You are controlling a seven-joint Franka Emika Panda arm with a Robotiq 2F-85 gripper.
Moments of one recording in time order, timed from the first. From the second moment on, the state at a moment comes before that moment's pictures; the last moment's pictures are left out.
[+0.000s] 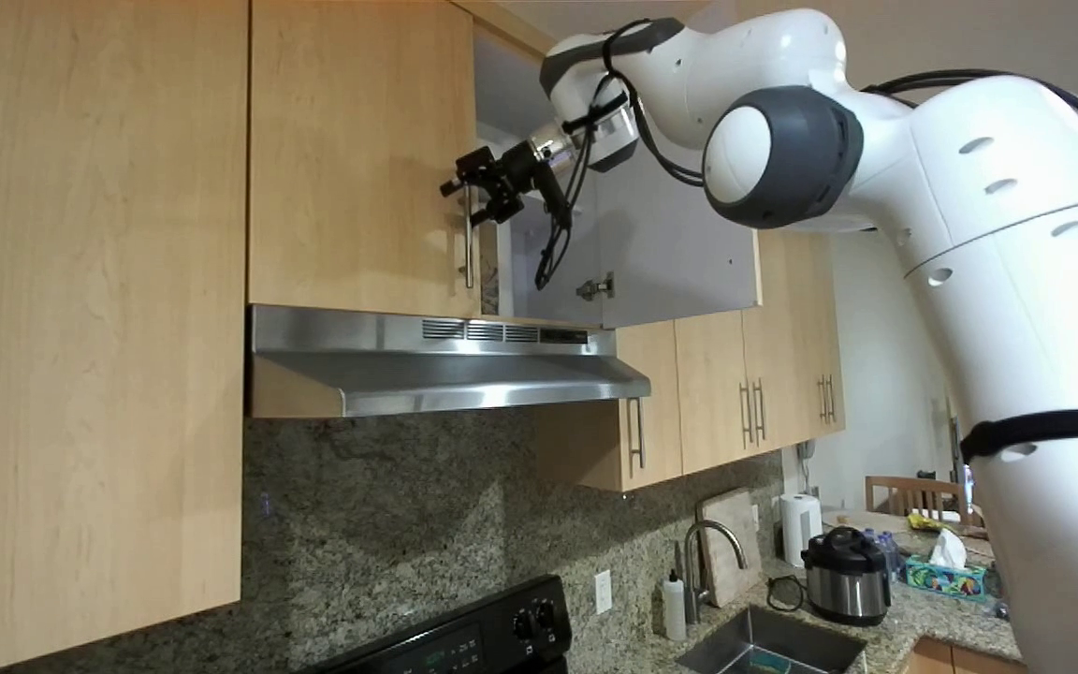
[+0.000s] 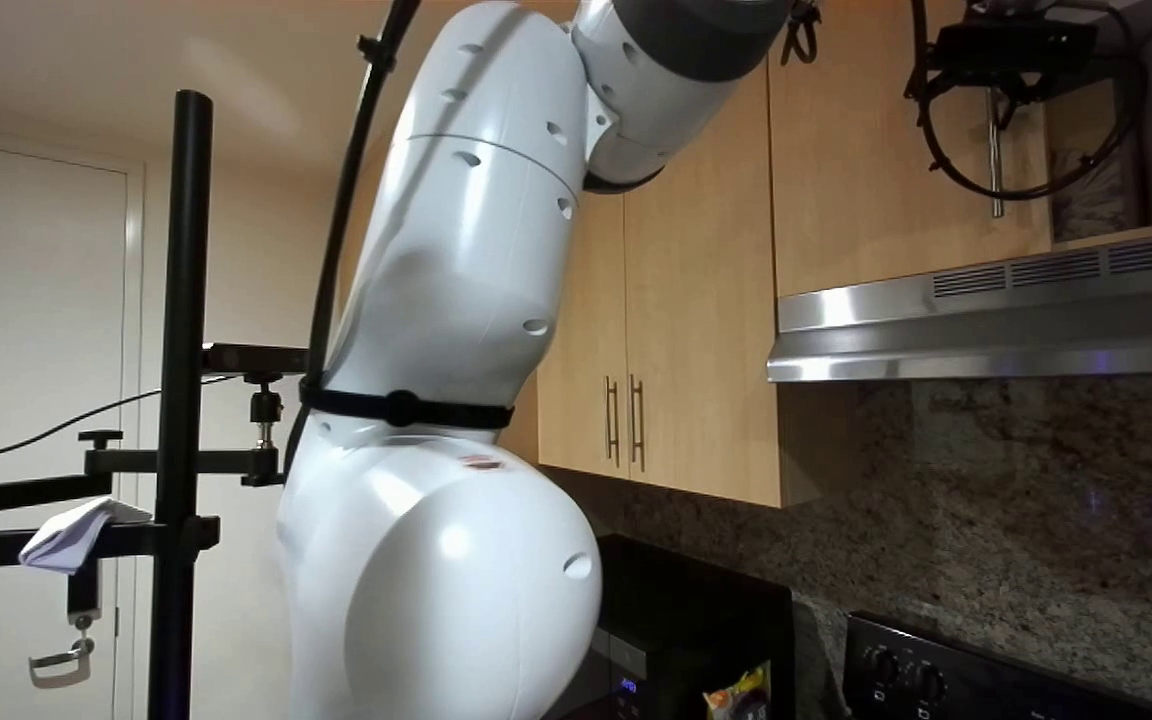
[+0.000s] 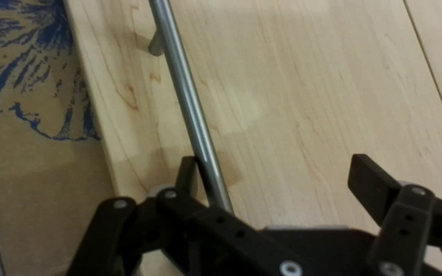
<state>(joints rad) -0.05 0.23 -0.29 -1.02 0.99 1.95 -0.63</state>
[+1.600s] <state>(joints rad) -0.18 0.29 -0.28 -1.00 1.29 1.69 -1.12</state>
